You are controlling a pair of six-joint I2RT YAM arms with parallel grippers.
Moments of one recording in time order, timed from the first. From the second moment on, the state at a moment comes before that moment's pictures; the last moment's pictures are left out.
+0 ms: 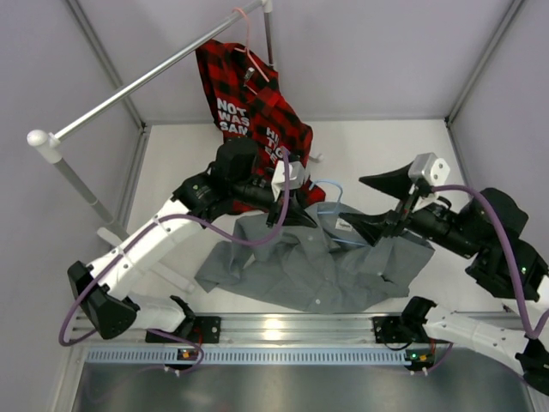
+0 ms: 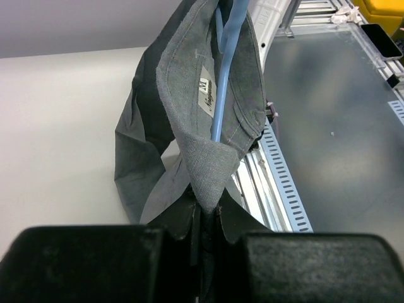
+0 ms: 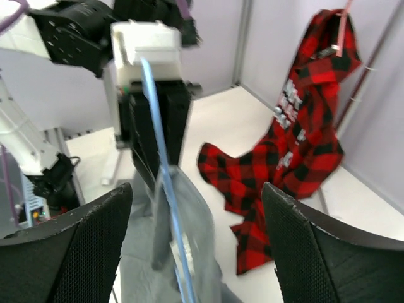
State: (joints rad) left arm -0.77 1.33 1.39 -0.42 1.01 0.24; right arm 0.89 0.73 1.27 -0.46 -0.17 -0.05
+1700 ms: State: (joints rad) left arm -0.74 1.21 1.33 -0.53 1.13 0.23; right arm 0.89 0.77 1.38 -1.13 -0.44 -0.20
